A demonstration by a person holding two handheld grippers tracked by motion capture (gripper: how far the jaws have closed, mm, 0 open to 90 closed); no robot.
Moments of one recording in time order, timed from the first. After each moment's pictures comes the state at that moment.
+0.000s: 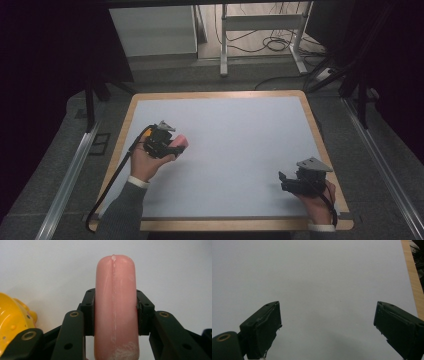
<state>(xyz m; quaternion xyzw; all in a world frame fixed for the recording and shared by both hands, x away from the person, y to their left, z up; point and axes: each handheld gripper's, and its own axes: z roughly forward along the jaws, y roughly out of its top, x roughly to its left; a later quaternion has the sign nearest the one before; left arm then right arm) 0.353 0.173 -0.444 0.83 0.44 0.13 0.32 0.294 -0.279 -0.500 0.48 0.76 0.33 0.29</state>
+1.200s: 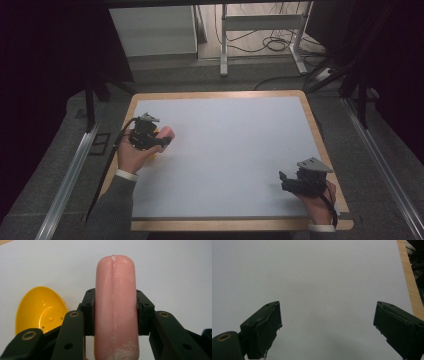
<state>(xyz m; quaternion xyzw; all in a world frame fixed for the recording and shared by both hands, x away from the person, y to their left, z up) 0.366 0.212 -0.435 0.81 0.48 0.14 0.32 0.293 -0.278 -0.499 0.48 0.76 0.33 0.30</state>
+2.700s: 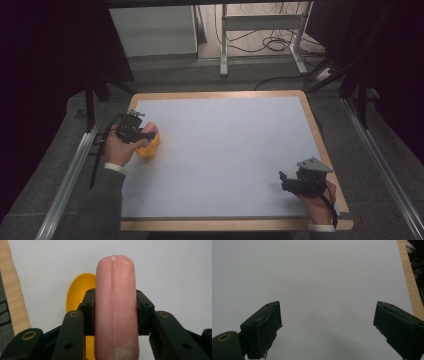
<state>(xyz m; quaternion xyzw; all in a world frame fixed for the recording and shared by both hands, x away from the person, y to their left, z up) 0.387 0.258 -0.446 0.78 0.53 0.16 0.28 0.294 -0.279 -0.500 0.48 0.76 0.32 0.30</state>
